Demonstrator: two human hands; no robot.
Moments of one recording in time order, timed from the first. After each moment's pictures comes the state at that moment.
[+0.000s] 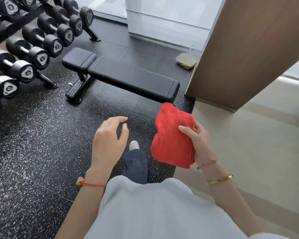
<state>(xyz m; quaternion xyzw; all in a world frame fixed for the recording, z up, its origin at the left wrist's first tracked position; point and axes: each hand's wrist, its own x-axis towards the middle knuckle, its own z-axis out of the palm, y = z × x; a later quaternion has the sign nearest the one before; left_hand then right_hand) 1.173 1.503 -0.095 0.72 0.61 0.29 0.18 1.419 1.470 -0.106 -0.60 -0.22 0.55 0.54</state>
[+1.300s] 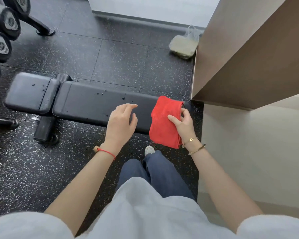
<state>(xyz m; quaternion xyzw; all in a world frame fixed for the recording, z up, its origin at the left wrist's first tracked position) 1.254 2.121 -0.280 0.83 0.49 0.16 0.23 1.461 2.041 -0.307 -0.72 -0.17 0.47 0.49</state>
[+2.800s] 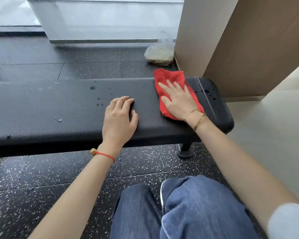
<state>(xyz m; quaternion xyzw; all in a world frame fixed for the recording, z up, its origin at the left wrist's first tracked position) 1.278 2.195 -0.687 0.89 0.36 0.27 0.09 1.480 2.117 -0.649 -0.84 -0.53 0.05 0.09</state>
